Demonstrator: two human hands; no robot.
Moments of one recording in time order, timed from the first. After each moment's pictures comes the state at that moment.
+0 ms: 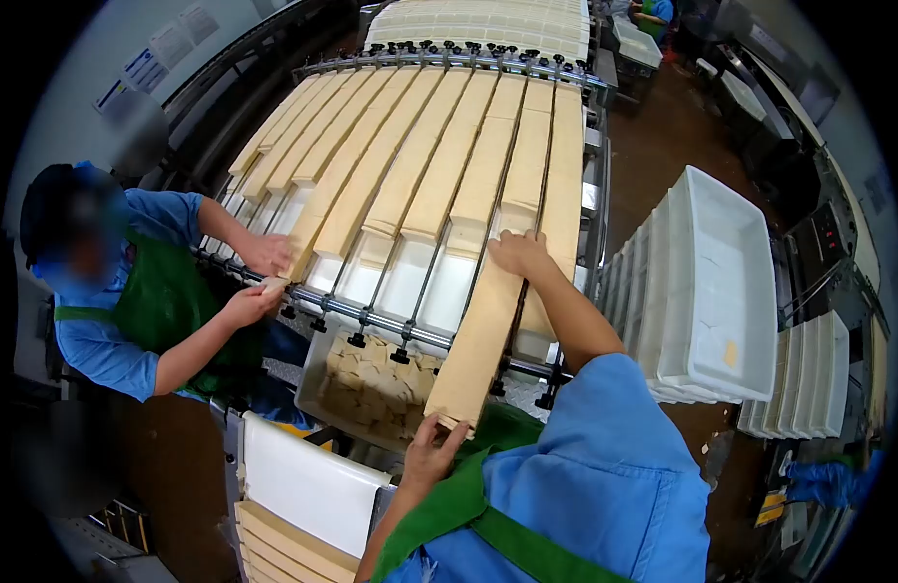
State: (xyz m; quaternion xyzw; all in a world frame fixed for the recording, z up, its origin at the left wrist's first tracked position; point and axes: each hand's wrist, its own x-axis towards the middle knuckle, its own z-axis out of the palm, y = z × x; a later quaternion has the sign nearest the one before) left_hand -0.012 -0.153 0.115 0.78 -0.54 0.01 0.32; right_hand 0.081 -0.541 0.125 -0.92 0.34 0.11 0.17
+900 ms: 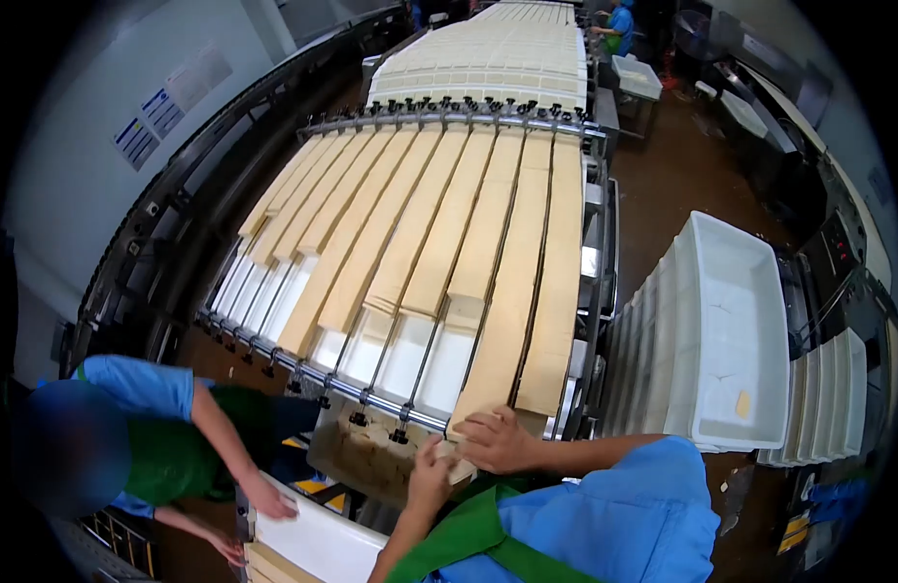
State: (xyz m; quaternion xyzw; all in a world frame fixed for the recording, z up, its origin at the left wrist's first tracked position) left_hand 0.035 -0.225 0.102 0.82 -0.45 -0.03 0.36; right_hand -0.035 -0.421 0.127 -0.93 -0.16 -0.30 0.12
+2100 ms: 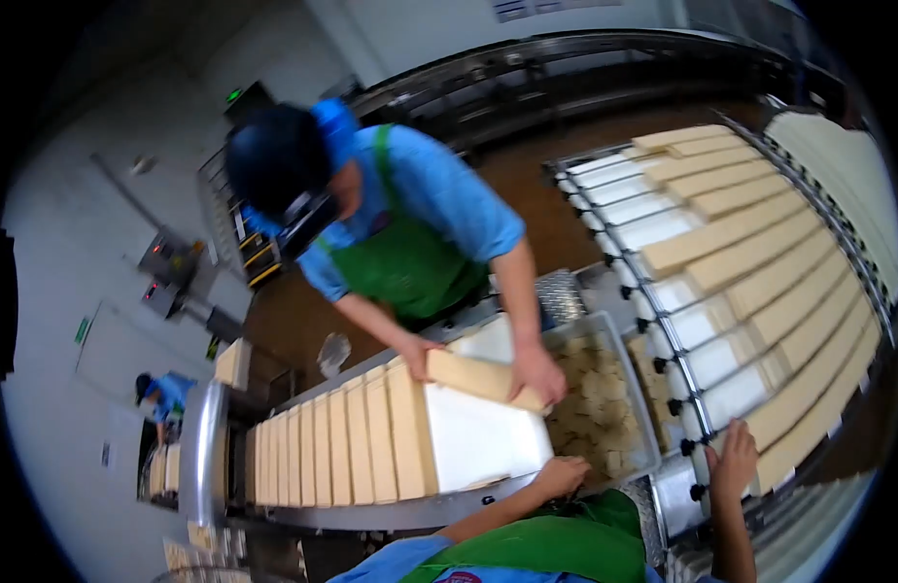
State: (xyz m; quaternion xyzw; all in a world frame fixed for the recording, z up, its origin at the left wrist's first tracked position) left_hand -0.012 -0.052 -0.016 0.93 -0.28 -0.08 0.23; right_hand -0.003 -0.407 0.096 -0.98 0.03 -0.18 0.02
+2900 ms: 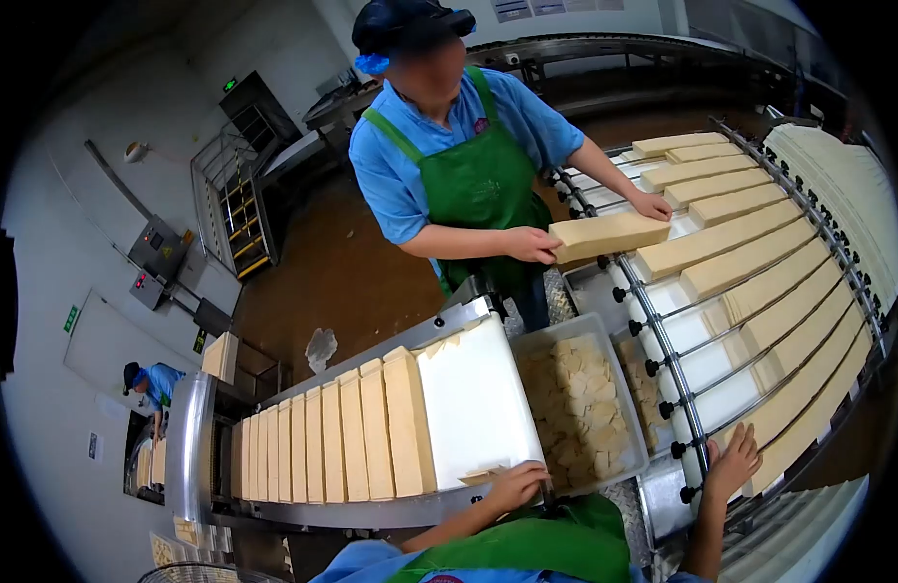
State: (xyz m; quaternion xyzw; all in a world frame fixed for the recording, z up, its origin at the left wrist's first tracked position) left_hand -0.055 0.008 0.045 0.86 -0.22 0.08 0.45; right_hand 0.000 -0.406 0.089 -0.96 0.20 -0.20 -0.06
